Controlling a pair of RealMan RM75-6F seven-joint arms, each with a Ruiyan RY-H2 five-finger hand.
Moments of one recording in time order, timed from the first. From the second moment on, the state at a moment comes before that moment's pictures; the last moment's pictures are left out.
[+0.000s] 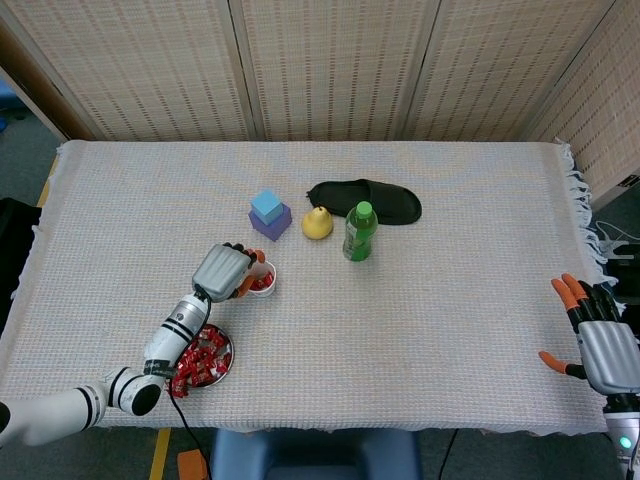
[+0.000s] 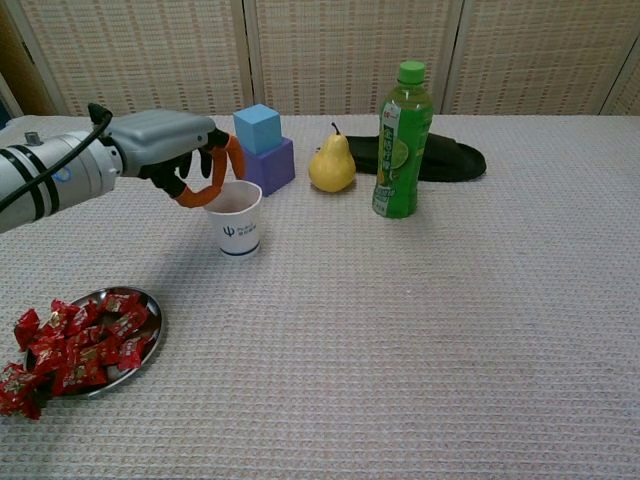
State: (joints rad) left arm -0.84 -1.56 -0.20 -1.32 1.18 0.90 0.35; right arm 0.08 -1.06 0.05 -1.64 -1.47 1.43 0.01
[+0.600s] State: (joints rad) left arm -0.73 -1.42 -0.10 -1.61 1.30 1.09 0.39; right arm 0.07 -1.04 0.04 -1.64 -1.51 1.45 0.04
